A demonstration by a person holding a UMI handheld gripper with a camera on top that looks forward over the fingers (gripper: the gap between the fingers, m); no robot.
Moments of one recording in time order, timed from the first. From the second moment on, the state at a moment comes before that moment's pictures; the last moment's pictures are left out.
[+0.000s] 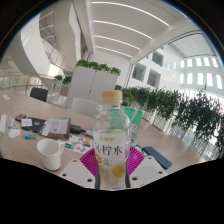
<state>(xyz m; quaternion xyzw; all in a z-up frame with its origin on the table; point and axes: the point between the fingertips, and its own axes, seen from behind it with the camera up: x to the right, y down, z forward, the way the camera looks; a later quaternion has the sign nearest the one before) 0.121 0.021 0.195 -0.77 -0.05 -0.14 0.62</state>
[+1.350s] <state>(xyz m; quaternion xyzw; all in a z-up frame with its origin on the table) 0.170 0.127 0.225 -0.70 0.02 -0.04 0.71</state>
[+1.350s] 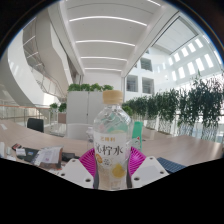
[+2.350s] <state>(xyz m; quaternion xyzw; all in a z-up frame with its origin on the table) 0.168 -0.029 0.122 -0.83 0.02 0.02 0.56</state>
